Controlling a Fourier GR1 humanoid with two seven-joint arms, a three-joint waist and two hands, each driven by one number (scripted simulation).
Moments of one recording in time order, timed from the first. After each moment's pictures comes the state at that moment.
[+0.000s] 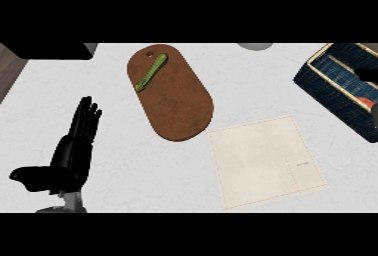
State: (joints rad) left arm 0.00 0.08 -0.05 -1.69 0.04 0.15 0.01; right arm -0.71 -0.48 -0.33 -0.84 1.01 -0.65 0.69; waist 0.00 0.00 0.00
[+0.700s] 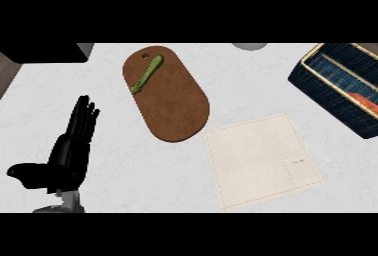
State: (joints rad) left arm -0.01 0.08 -0.03 -1.69 0.03 0.15 0.04; right arm -0.48 -0.53 -0.39 -1.34 1.10 -0.58 0.91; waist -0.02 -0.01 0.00
